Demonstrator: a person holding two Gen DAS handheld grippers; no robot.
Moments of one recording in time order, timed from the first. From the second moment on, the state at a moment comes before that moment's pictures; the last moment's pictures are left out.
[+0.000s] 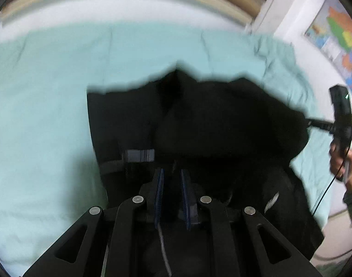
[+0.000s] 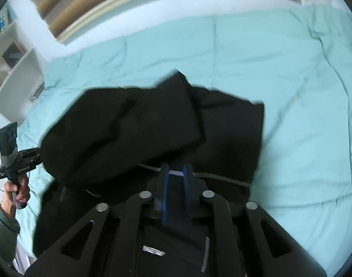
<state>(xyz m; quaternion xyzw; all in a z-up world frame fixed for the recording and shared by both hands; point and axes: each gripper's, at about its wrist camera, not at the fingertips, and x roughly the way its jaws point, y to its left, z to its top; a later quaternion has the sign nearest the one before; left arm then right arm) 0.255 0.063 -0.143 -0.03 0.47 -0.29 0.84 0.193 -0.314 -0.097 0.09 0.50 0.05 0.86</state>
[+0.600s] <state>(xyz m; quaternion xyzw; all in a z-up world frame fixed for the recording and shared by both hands) 0.287 -0.006 -0.208 -0.08 0.56 -0.37 0.74 0.251 -0.196 -0.190 0.10 0.59 0.08 0.80</state>
